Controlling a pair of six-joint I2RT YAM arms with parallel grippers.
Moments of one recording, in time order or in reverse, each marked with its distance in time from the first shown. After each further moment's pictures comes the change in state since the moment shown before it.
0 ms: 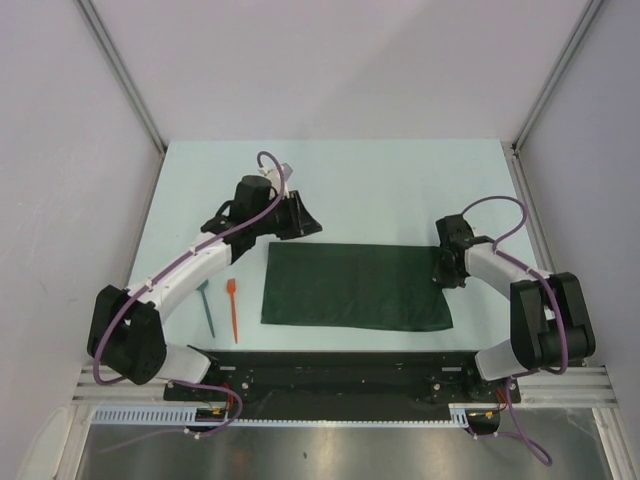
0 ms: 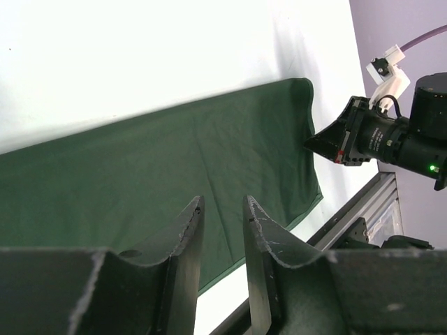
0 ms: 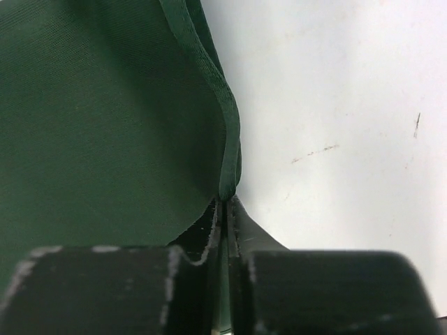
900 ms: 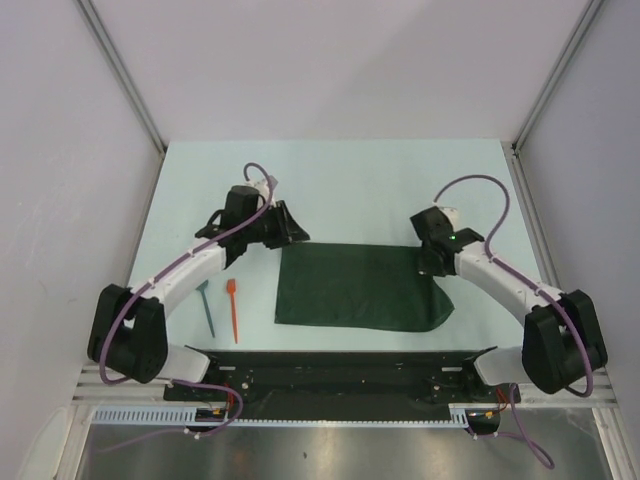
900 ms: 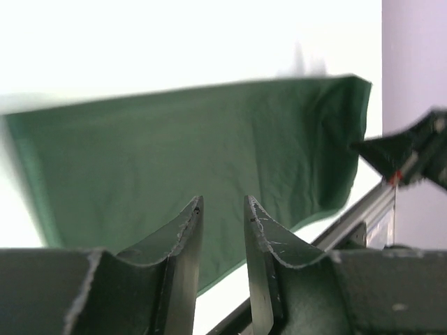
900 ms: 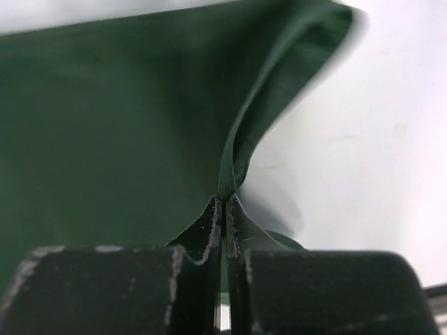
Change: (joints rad) left arm 0.069 0.013 -0.108 0.039 0.048 -0.043; right arm 0.175 -0.139 0.108 -0.146 0.161 -0.026
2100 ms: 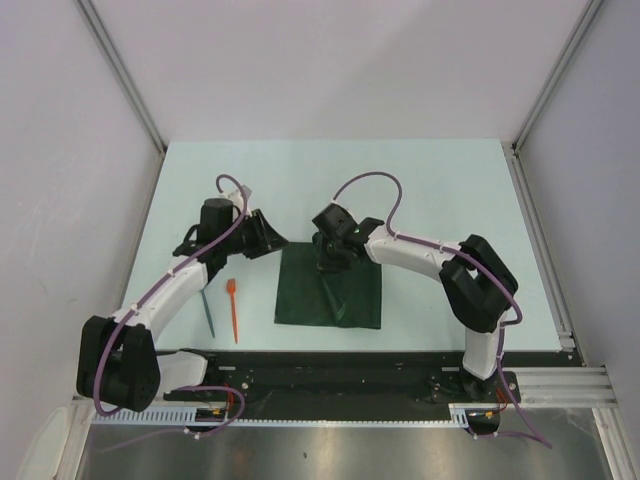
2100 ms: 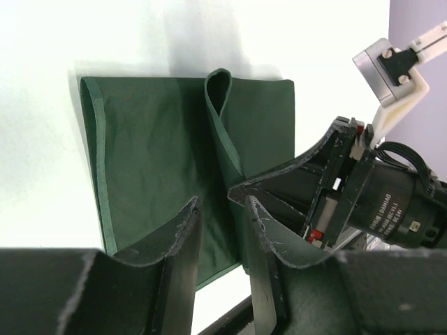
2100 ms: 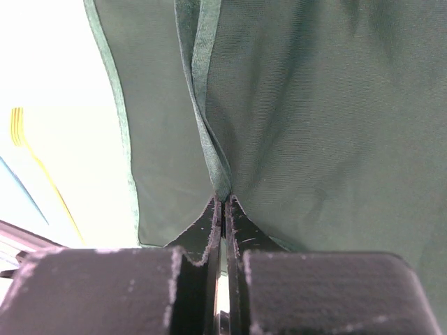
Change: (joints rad) left arm 0.156 -0.175 -0.150 -0.023 0.032 0.010; right arm 0.470 0.534 0.488 0.183 -0.330 0.343
